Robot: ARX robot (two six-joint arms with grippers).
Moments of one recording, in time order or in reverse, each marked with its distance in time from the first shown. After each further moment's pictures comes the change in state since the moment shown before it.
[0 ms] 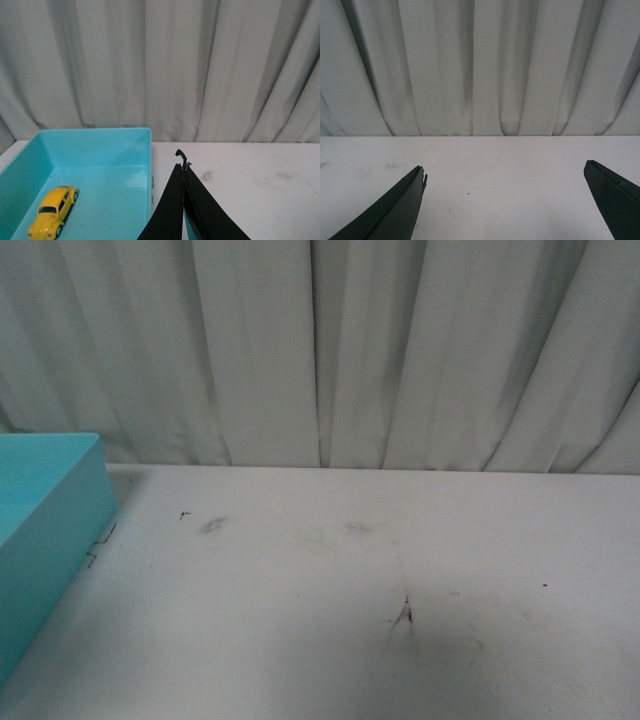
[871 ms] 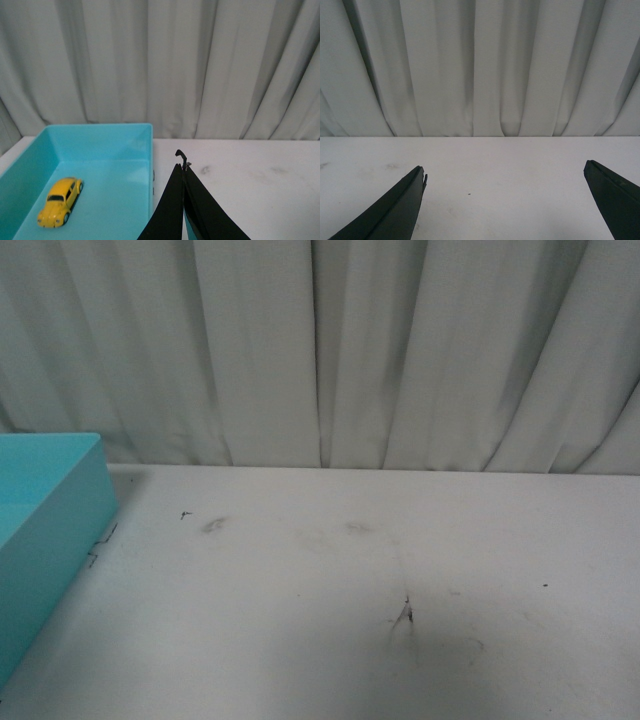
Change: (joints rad) left arm -0.001 -0.409 0.006 -0.407 -0.002 0.000; right arm 0.000 0.000 0.000 0.000 0.000 0.000
